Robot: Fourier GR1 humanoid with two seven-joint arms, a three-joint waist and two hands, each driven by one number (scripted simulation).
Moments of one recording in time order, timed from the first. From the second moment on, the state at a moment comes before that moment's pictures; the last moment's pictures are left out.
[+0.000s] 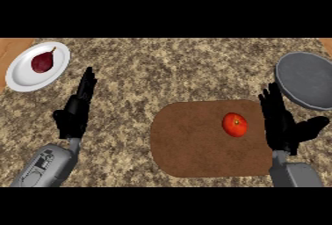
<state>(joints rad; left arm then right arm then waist) -0.30 0.39 -0.35 -1.32 0.29 0.43 -0.14 -0.13 -0.19 0.04 -1.39 -0.33 -0.27 -0.06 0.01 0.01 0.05</state>
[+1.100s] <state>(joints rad) -0.23 0.49 -0.22 -1.42 0.37 0.35 -0.03 0.19 -0.71 0.00 -1.83 0.02 -0.16 -0.08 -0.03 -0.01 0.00</state>
